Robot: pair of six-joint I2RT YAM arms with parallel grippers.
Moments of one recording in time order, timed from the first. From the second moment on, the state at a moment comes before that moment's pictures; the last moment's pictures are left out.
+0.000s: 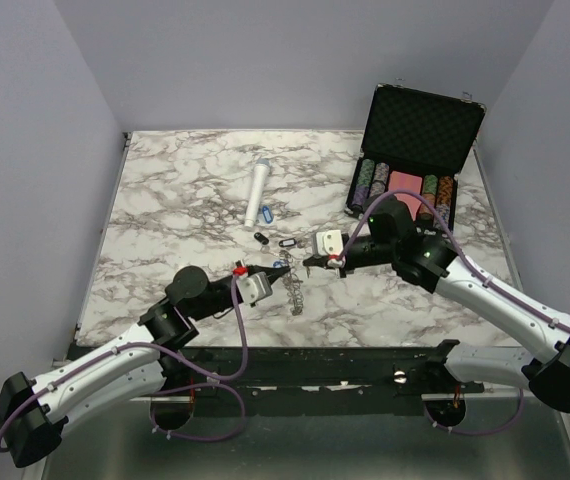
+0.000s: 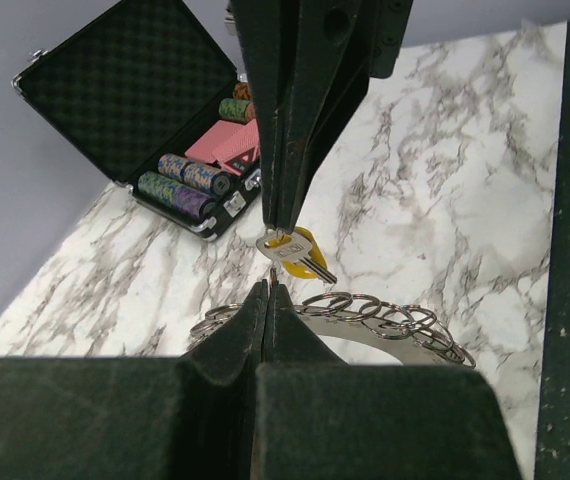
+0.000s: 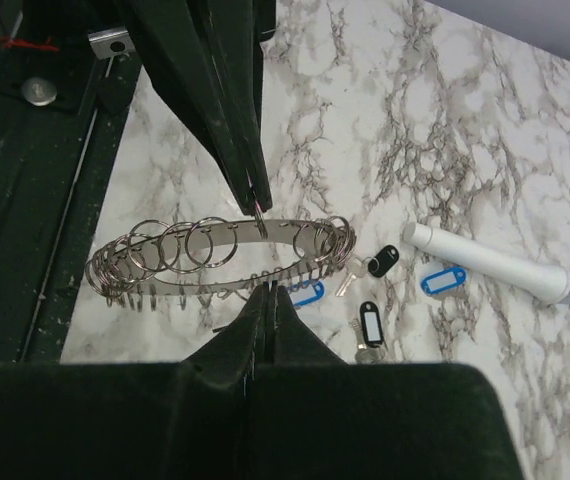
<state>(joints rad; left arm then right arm) -0.87 0.65 0.39 0.31 0.30 0.32 0.77 1.16 1.01 -0.34 -0.69 -0.75</state>
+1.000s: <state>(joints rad) -0.84 0.60 0.28 0.50 0.30 -0.07 0.55 1.15 0.94 -0.42 -0.76 -0.52</state>
